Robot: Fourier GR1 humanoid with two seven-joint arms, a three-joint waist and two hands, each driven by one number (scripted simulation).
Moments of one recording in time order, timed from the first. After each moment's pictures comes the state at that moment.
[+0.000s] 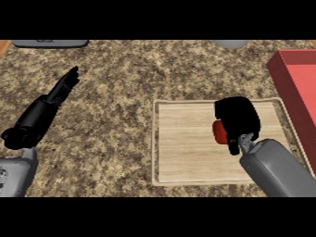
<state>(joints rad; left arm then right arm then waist) -0.23 0.30 -0.01 -1.54 -0.08 -0.20 -0.06 -0.45 -0.35 0.51 -1.43 1.00 0.37 0.59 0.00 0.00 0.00</state>
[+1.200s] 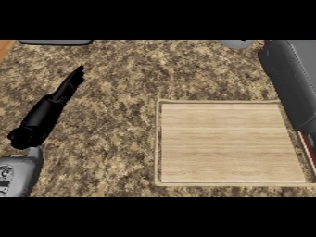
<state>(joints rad) -0.24 0.27 -0.02 -1.54 -0.10 -0.20 -0.06 -1.13 -0.35 0.04 -0.73 1.09 -0.18 0.69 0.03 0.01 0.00</state>
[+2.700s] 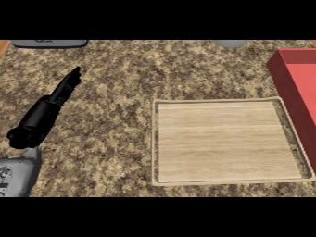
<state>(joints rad) -0.23 0.26 0.01 -1.53 -0.12 -0.21 -0.06 -0.94 -0.78 -0.28 -0.45 0.89 0.13 0.52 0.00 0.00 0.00</state>
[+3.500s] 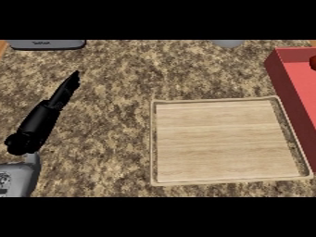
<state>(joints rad) -0.19 0.25 0.02 -1.56 -0.13 -0.21 -0.06 -0.90 -0.76 -0.61 -0.60 0.54 -0.04 0.19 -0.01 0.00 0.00</state>
